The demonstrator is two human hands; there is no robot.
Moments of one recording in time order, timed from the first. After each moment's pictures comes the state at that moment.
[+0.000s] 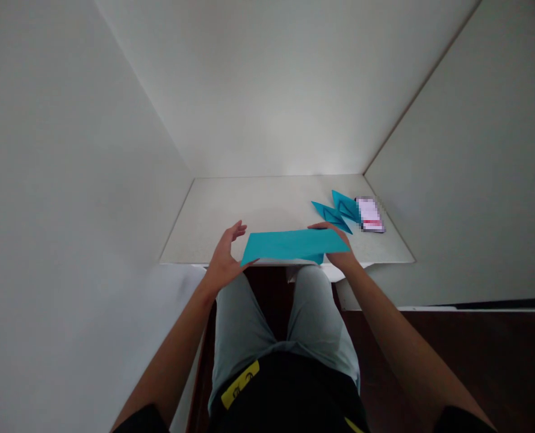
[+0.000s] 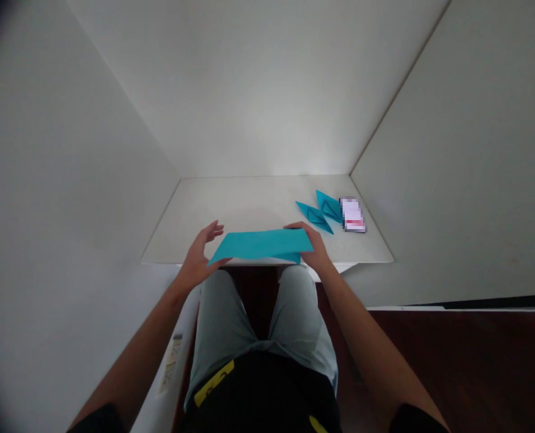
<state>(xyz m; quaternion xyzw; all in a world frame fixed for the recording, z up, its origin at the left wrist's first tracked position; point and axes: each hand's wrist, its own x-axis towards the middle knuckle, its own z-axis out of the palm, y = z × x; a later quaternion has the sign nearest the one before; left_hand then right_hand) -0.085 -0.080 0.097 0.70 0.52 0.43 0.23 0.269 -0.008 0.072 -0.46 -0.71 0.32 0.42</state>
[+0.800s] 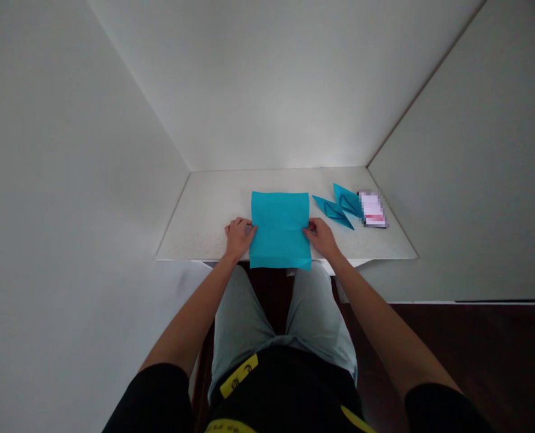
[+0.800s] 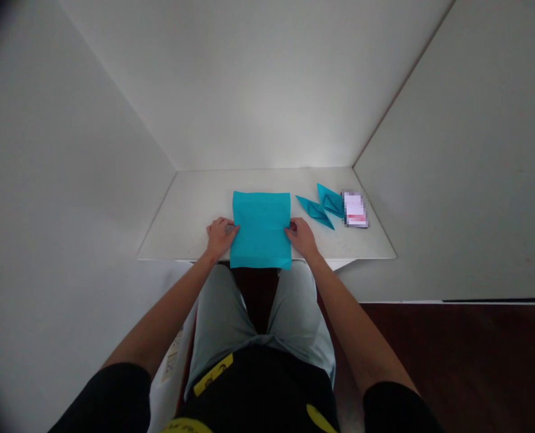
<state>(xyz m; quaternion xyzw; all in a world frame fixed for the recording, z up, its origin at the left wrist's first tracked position) -0.063 0.007 0.012 0.66 0.70 0.24 0.11 0.263 0.046 -0.020 -0.55 -0.71 0.25 0.36</state>
